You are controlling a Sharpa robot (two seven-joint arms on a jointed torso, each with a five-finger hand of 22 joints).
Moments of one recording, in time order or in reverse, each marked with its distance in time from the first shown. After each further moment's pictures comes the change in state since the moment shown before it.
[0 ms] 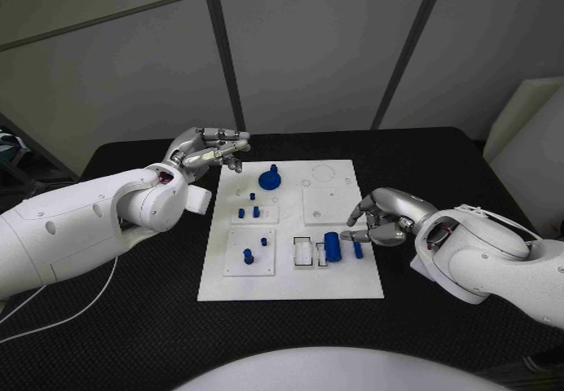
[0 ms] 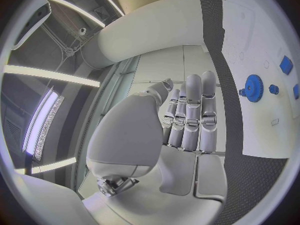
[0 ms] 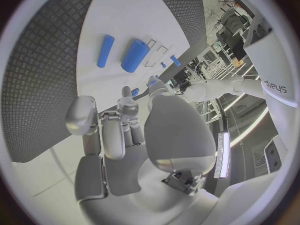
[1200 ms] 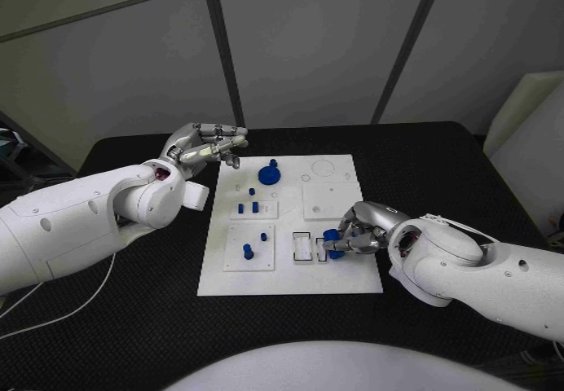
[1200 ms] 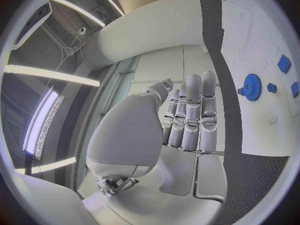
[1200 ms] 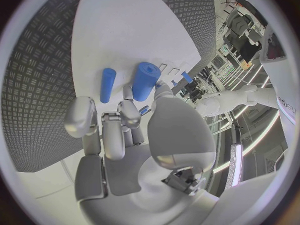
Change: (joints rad) left arm -0.002 -0.006 0.000 0.004 0.000 0.002 0.000; left_hand 0.000 0.000 0.000 0.000 0.000 0.000 0.000 0.000 0.000 0.000 0.000 0.000 0.000 0.000 0.000 0.000 0.000 0.000 0.000 0.000 0.000 0.000; right arm -0.067 0.126 0.002 -0.074 -0.061 0.040 -0.151; right_hand -0.077 0.030 -0.084 0.004 -0.024 -0.020 -0.003 0.070 0.040 0.042 -0.005 0.098 0.130 0.000 0.000 0.013 0.000 -0.015 0.007 0.000 0.007 0.018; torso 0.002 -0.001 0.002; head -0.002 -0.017
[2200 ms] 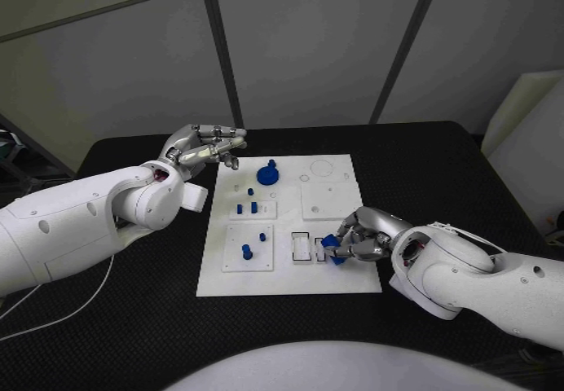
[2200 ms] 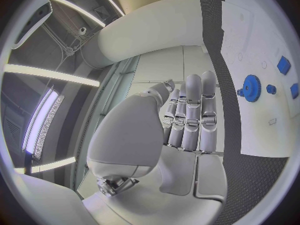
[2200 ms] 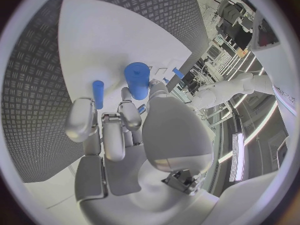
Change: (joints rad) left arm -0.003 0.000 0.000 0.000 0.000 0.006 0.000; left_hand 0.009 0.009 0.013 -0.013 0.004 0.000 0.000 0.000 0.000 0.000 0.000 0.010 0.000 -0.004 -0.004 0.000 -0.004 0.000 0.000 0.000 0.000 0.002; right arm -0.012 -0.048 -0.004 0.087 0.120 -0.079 0.007; right_hand 0.130 0.063 -0.001 -0.007 0.226 -0.004 -0.008 0.064 0.019 0.013 -0.013 0.018 0.039 0.001 -0.007 0.017 0.000 0.000 0.018 -0.011 0.024 0.038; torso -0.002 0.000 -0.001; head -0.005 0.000
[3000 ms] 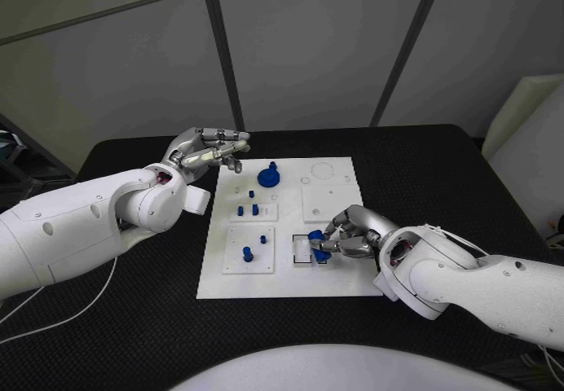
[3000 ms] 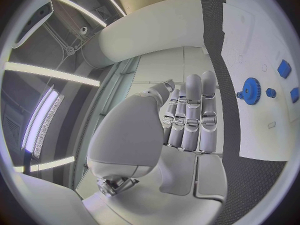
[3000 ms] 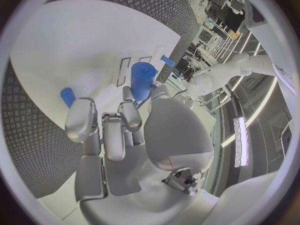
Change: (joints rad) left arm 0.000 0.008 0.000 -0.001 0.000 0.010 -0.001; left_hand 0.000 0.000 0.001 -0.001 0.000 0.000 0.000 0.000 0.000 0.000 0.000 0.001 0.000 0.000 0.000 0.000 0.000 0.000 0.000 0.000 0.000 0.000; right arm 0.003 0.072 0.004 -0.032 0.115 -0.082 0.030; right_hand -0.049 0.011 -0.026 0.007 -0.015 0.016 -0.016 0.020 0.034 0.004 -0.004 0.000 0.004 -0.001 -0.001 0.000 0.000 0.000 0.000 0.000 0.004 0.005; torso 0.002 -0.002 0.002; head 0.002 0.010
